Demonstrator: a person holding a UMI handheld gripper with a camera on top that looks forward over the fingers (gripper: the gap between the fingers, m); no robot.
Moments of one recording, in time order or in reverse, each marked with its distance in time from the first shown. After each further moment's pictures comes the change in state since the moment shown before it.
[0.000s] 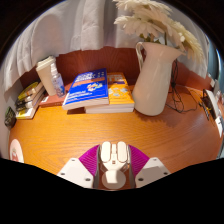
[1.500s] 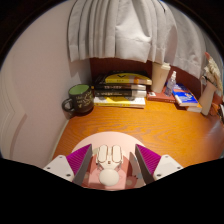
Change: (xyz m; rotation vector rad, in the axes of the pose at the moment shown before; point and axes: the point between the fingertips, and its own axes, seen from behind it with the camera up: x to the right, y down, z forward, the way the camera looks) arm -0.432 0.067 -0.104 0.087 -0.160 -0.123
